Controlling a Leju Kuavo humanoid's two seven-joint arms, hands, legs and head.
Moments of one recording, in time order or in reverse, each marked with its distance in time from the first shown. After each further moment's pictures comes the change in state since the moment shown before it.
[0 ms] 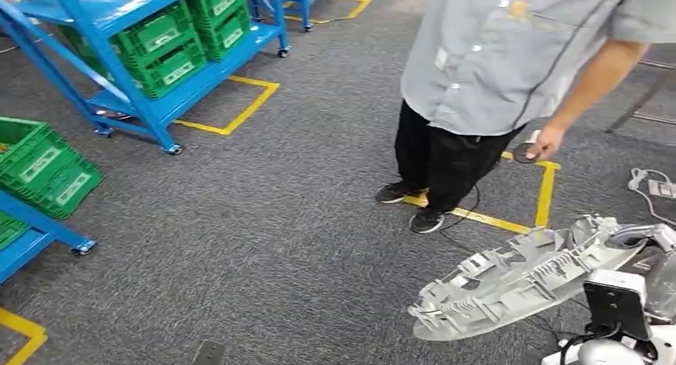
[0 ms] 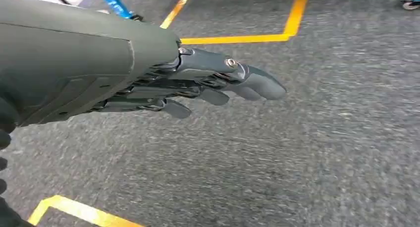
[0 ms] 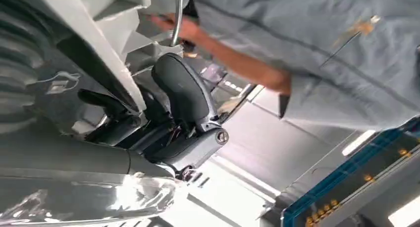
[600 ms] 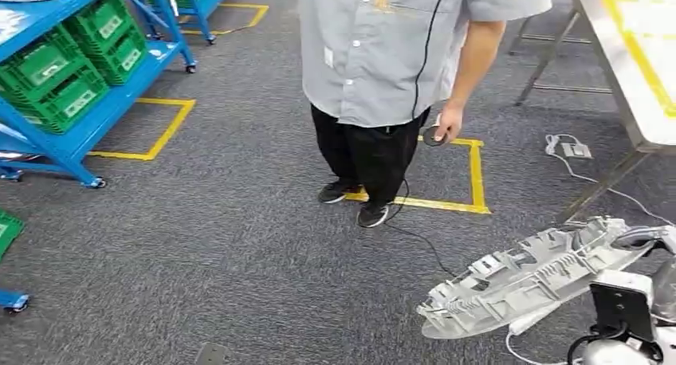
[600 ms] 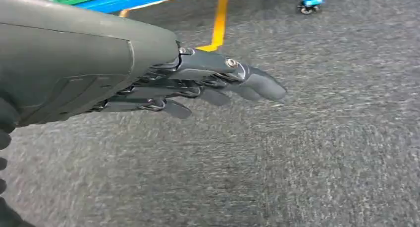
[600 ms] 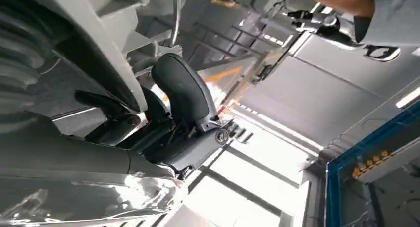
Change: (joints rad) left arm 0.003 0.003 0.000 0.000 0.001 -0.013 -0.011; right arm 0.017 0.002 -0.025 -0.003 -0.013 -0.003 -0.011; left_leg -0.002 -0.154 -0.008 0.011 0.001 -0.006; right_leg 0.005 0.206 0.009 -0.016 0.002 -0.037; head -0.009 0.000
